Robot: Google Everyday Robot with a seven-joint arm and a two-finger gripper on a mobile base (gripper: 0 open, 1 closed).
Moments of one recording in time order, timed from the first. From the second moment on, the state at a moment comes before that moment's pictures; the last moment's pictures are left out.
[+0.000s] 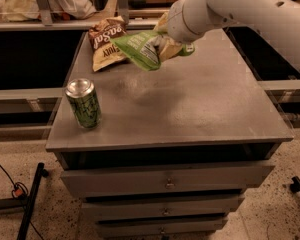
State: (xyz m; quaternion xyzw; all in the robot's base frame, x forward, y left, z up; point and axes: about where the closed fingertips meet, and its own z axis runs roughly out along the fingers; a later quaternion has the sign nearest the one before) arm 0.705 -0.033 0.941 -0.70 0.55 -0.09 0.44
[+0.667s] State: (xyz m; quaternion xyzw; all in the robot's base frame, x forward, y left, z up) arm 0.728 0.007 0.915 -0.71 0.54 -0.09 0.44
